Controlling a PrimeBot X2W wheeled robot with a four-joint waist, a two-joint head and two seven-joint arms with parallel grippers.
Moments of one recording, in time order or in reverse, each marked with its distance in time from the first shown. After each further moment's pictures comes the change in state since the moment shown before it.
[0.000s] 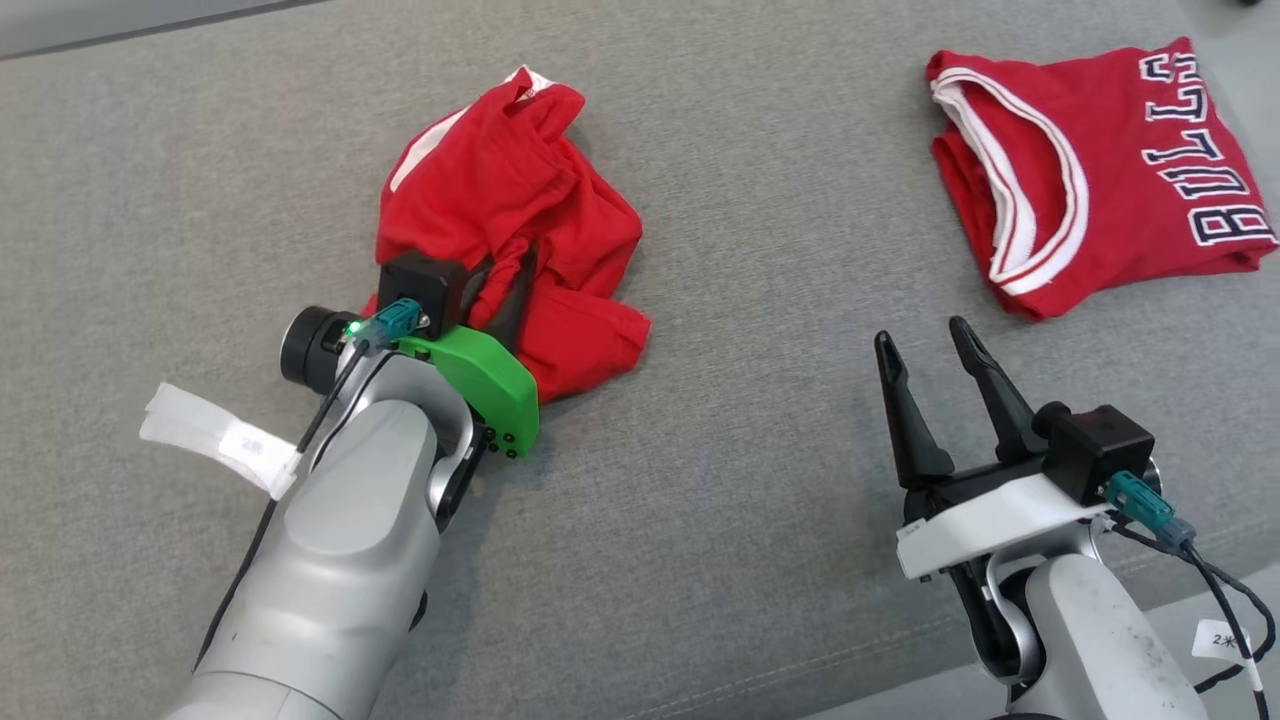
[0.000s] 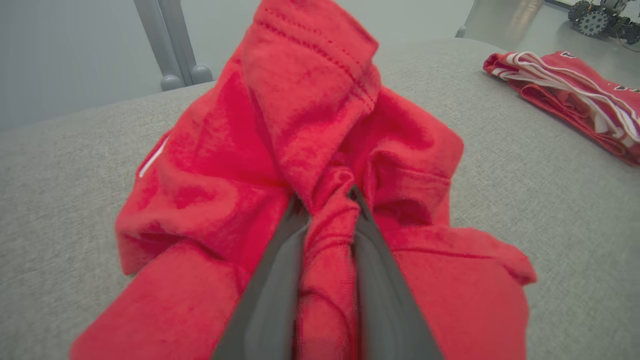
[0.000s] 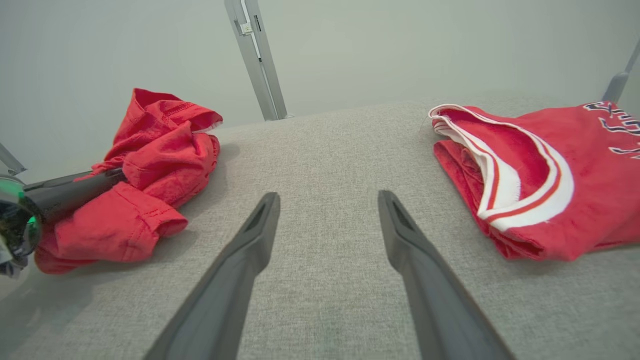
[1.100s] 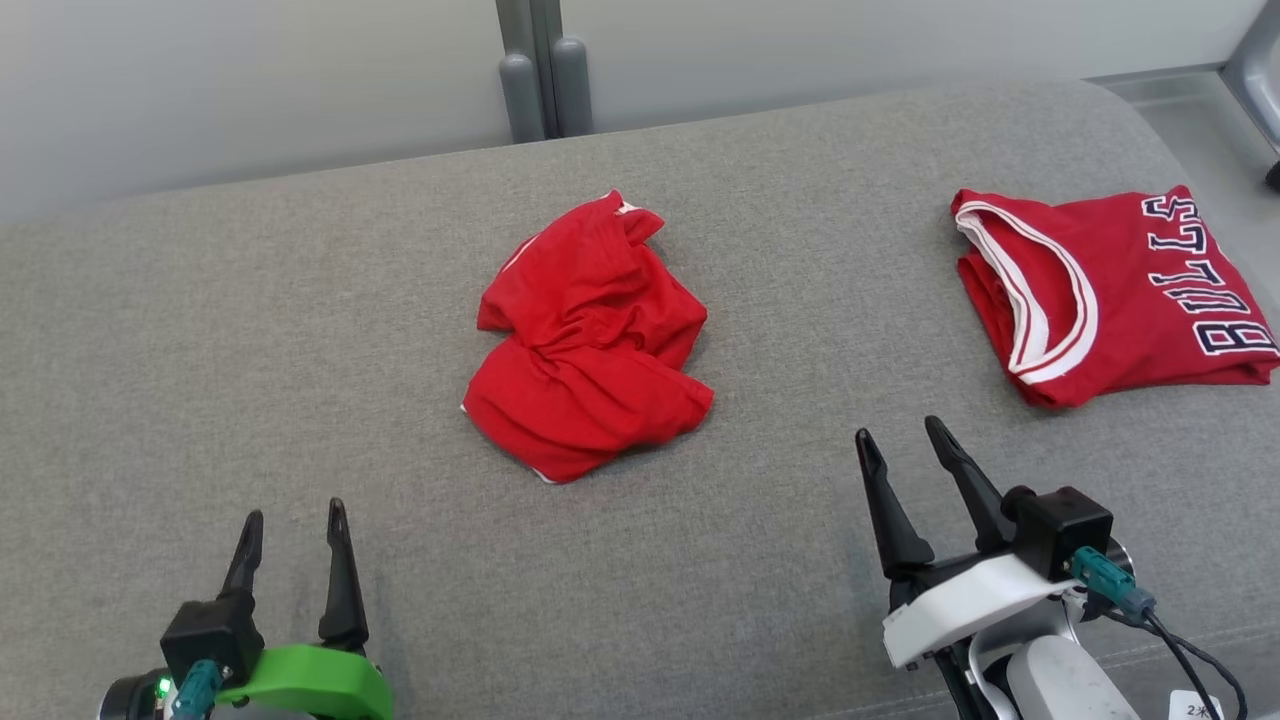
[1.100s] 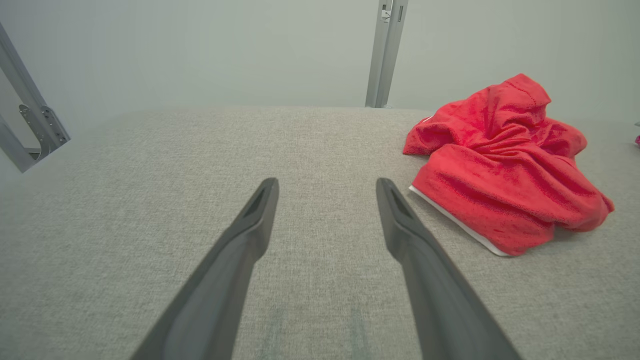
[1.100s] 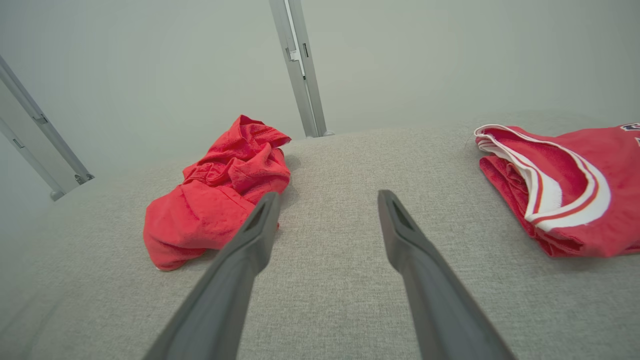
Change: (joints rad) left arm 0.744 0.036 0.500 -0.625 0.163 0.139 -0.016; right arm 0.110 0.021 0.023 0.049 -0.004 0.000 0.000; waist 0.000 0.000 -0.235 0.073
